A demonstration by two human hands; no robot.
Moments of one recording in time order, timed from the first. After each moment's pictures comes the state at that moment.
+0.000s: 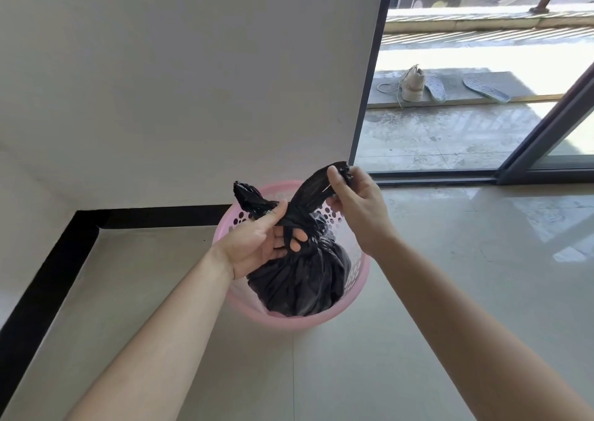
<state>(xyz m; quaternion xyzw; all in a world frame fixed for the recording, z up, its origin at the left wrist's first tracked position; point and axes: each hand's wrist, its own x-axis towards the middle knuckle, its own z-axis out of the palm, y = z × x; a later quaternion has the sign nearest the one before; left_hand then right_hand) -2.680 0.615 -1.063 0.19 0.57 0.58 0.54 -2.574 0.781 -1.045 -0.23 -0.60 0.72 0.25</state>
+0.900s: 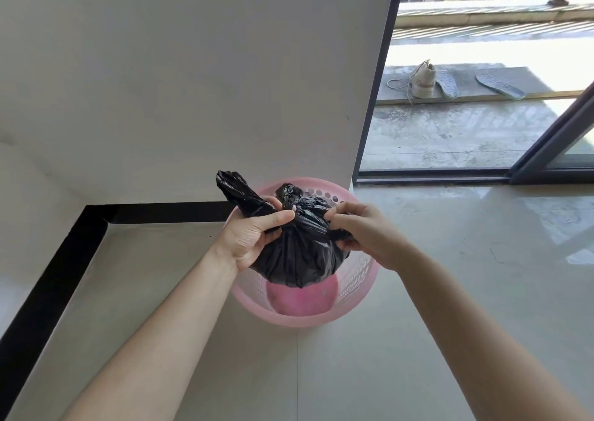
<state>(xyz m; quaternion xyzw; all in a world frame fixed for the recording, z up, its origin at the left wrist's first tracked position) -2.687 0.615 -1.070 0.10 0.55 0.73 0.40 -2.557 0.784 -1.059 -0.30 -0.68 0.67 0.01</state>
